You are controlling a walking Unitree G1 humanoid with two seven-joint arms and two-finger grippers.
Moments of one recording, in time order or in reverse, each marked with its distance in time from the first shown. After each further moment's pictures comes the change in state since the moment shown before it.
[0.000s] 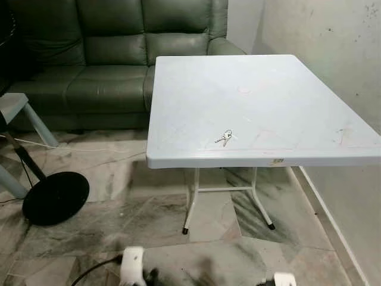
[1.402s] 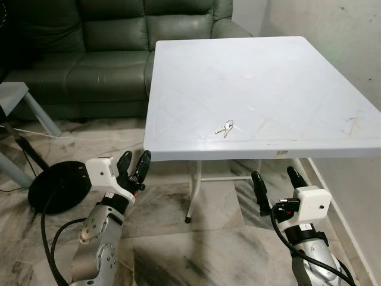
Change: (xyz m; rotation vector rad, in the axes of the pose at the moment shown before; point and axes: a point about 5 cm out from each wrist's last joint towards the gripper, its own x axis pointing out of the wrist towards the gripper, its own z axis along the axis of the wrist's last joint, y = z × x) left arm -0.078 -0.017 0.182 -0.022 -0.827 -0.257; right arm -0.087 0.039 0.192 -0.121 -1.005 0.181
